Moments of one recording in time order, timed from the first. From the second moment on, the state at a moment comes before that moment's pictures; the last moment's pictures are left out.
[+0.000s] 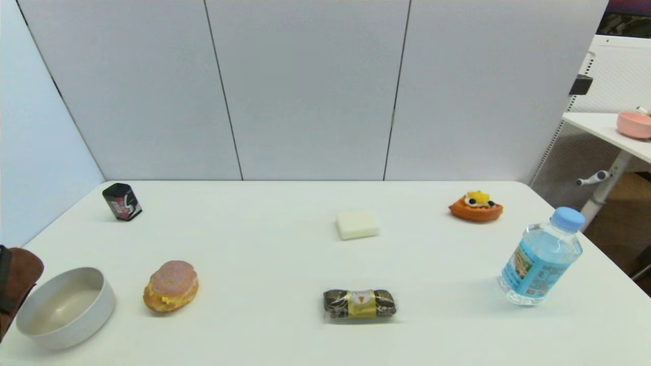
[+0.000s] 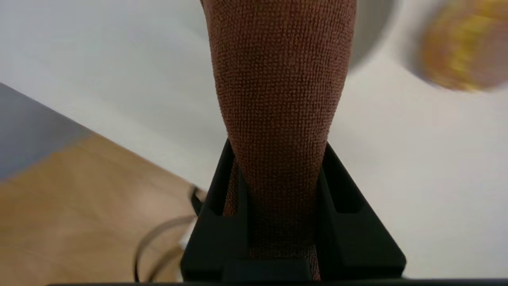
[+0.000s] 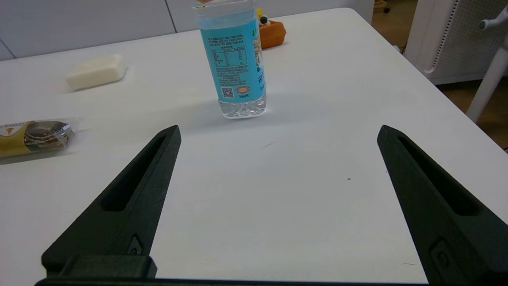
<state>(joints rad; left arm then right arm) 0.16 1.34 -1.22 1.10 0.18 -0.29 0.00 0.00 0.00 0.00 -0.05 0.13</state>
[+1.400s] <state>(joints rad) 0.15 1.07 -0.28 -0.54 0.31 0.07 0.00 0.00 0.00 0.00 -0.05 0.13</state>
